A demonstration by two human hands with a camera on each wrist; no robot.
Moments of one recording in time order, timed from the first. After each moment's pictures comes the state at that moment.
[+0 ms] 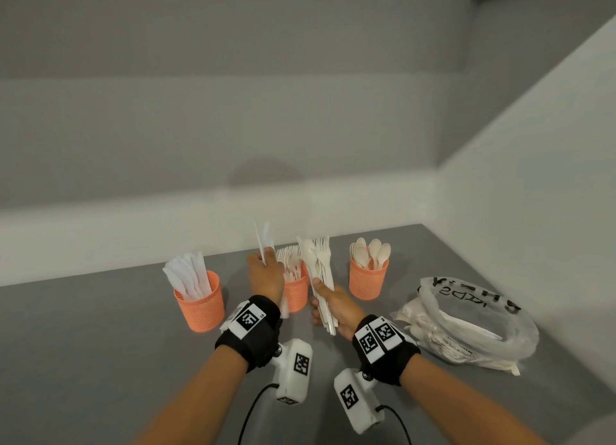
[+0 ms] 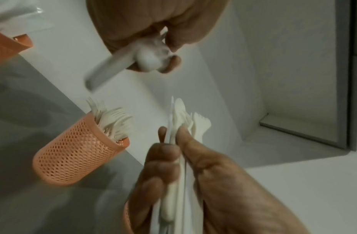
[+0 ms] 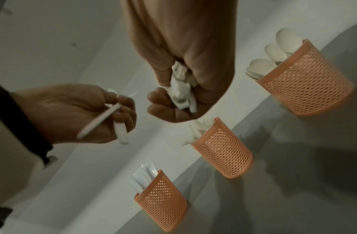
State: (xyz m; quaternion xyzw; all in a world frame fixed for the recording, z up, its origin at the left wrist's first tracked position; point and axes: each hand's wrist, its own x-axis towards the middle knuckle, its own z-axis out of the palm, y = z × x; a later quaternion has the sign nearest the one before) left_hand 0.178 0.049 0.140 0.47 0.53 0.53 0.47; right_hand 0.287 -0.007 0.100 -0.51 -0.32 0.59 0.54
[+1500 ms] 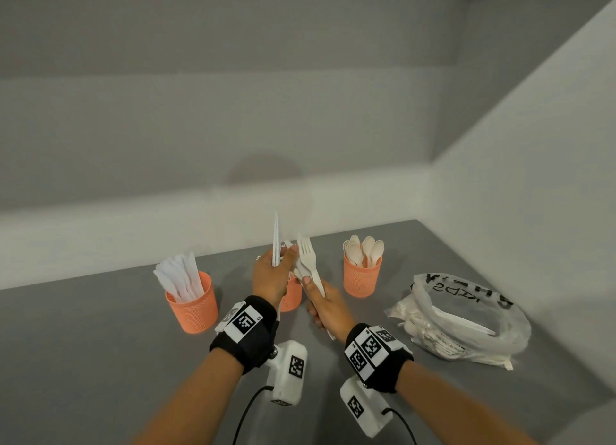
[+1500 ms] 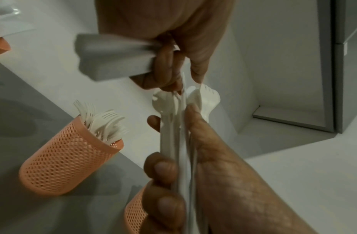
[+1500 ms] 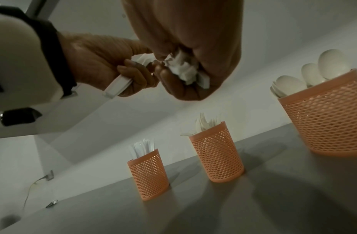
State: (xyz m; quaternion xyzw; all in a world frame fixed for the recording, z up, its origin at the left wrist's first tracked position) left_hand 0.188 0.037 0.146 0.53 0.45 0.49 0.52; right_hand 0.284 -0.018 0.098 -0.56 -0.49 0.41 0.52
